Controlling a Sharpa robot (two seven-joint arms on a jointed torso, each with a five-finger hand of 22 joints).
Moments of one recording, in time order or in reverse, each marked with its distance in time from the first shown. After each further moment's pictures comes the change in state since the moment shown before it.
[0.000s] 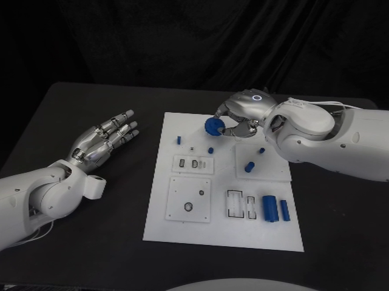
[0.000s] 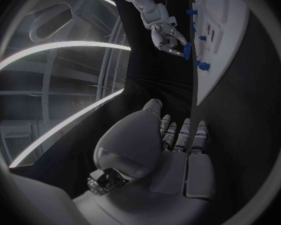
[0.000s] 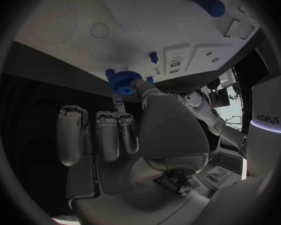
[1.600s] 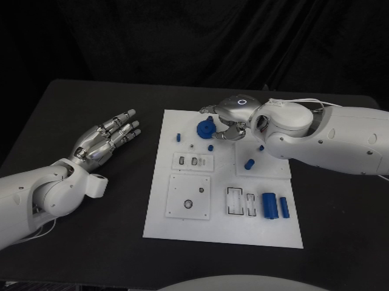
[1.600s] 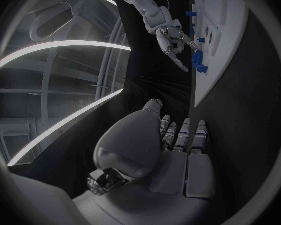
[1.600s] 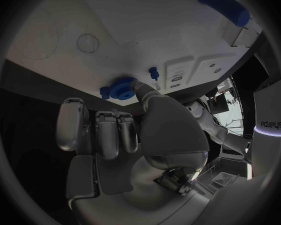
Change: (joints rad) left arm -0.011 0.014 0.000 -0.016 0.000 0.014 0.001; left_hand 0.000 0.000 0.007 -0.007 0.000 -0.007 0.000 0.000 0.000 -0.004 0.004 0.000 -0.001 0.000 0.000 0.000 -0.001 0.000 0.000 0.000 0.000 0.000; right arm -0.024 0.091 0.000 -0.093 -0.003 0.116 0.010; right_hand -0.056 -0.007 0.053 -0.032 -0.239 -0.576 0.006 -0.135 0.186 0.000 0.036 0.000 0.000 0.007 0.029 -0.020 0.000 0.016 -0.061 0.029 -0.142 0.001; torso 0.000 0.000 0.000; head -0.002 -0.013
